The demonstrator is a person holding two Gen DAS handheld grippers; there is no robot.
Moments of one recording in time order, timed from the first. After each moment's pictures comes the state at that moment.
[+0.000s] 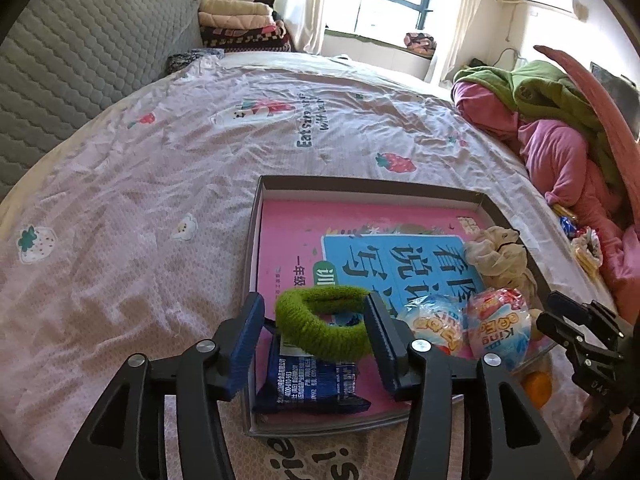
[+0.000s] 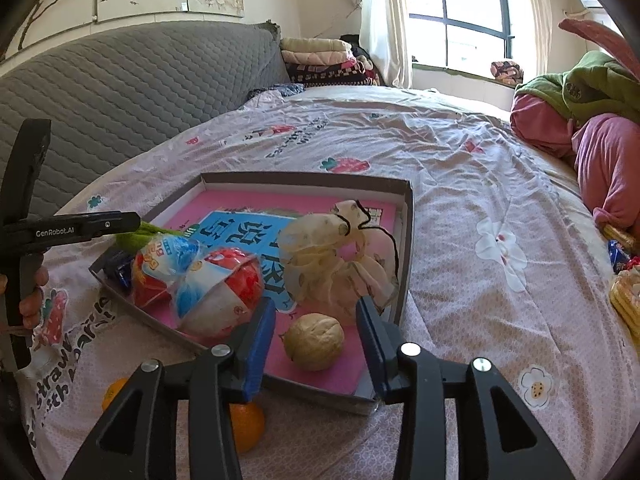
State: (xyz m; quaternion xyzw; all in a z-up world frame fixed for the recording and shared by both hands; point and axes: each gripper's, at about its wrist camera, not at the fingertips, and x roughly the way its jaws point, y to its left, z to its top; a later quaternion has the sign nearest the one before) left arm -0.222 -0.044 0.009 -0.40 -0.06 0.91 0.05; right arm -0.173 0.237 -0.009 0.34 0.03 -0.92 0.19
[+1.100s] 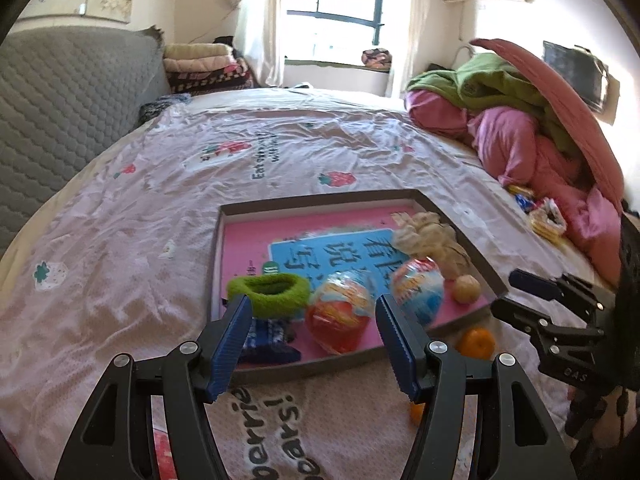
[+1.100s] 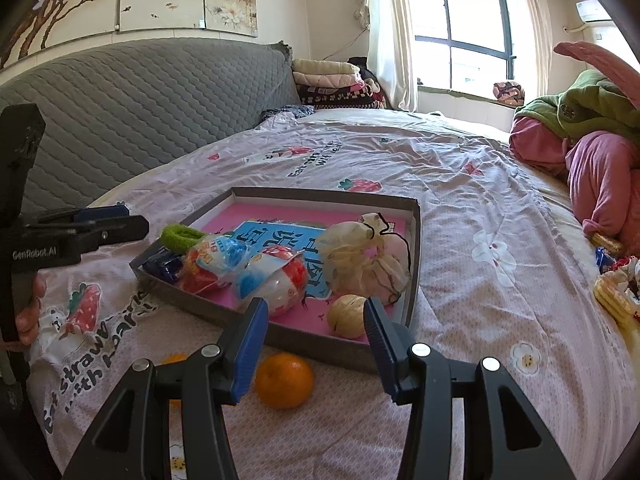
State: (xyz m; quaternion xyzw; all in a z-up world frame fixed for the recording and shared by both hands) left arm -0.145 0.000 0.046 -0.34 0.00 0.93 0.10; right arm -0.122 0.232 0.010 0.31 0.03 -0.93 0.20
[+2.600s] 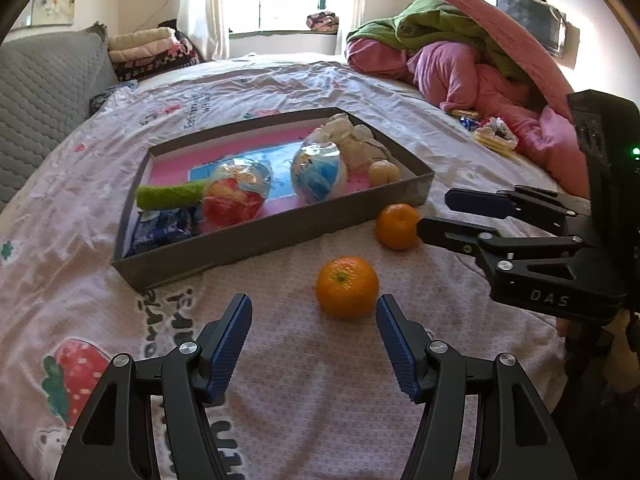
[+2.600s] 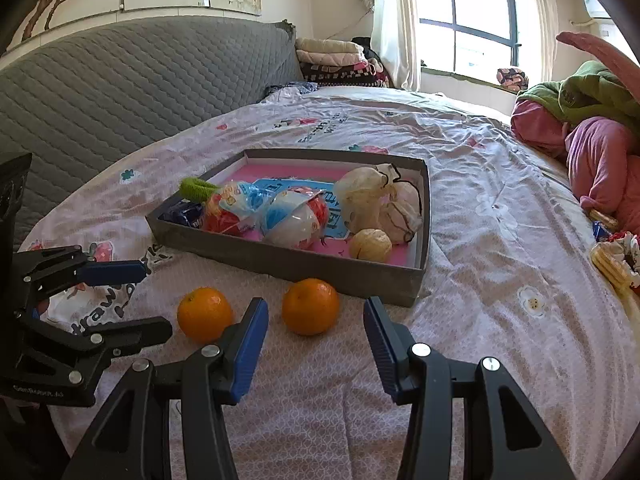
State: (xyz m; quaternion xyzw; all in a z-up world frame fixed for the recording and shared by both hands) left arm -0.076 0.055 -0.010 -0.39 0.04 0.90 0.17; right arm -0.087 0.228 -0.008 0.35 0.05 -0.91 0.20
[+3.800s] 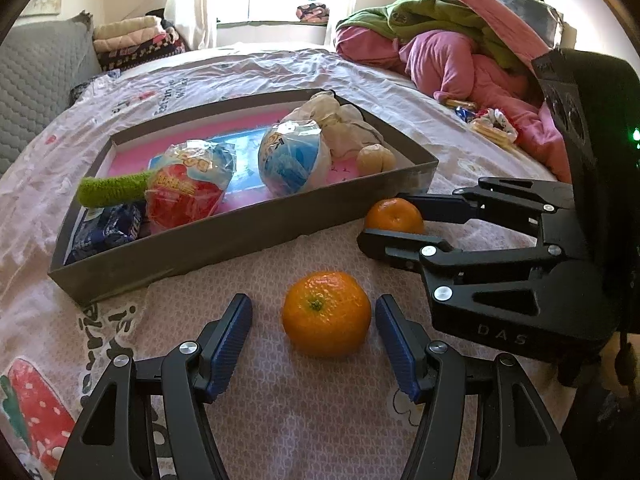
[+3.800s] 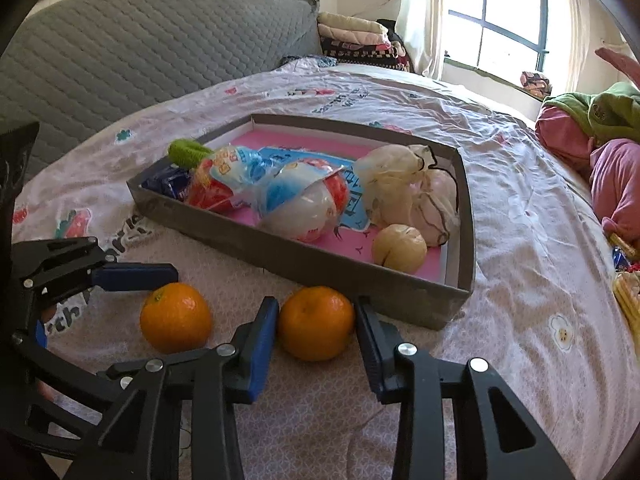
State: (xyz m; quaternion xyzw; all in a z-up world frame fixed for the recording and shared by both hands) left arm -0.110 0.076 -0.040 -0.41 0.03 0.89 0.19; right arm -0.121 0.201 -0.034 0.38 0.10 -0.89 0.22
